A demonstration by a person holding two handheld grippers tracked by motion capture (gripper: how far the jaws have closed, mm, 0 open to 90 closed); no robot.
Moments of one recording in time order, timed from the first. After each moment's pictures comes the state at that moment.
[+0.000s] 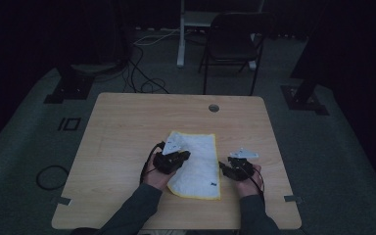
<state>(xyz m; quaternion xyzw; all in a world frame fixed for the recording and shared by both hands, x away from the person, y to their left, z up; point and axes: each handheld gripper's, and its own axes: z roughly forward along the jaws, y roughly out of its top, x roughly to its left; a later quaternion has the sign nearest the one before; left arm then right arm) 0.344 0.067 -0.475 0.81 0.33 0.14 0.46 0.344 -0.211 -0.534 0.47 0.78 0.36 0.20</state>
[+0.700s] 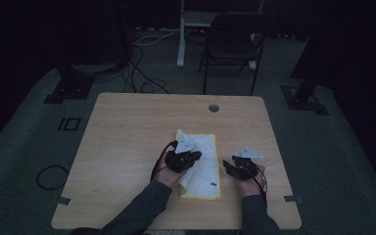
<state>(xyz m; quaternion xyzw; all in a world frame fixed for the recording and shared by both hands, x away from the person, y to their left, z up) 0.352 0.031 -0.482 0.83 0.30 0.12 0.46 0.343 -0.221 -0.532 0.49 0.76 0.37 0.22</state>
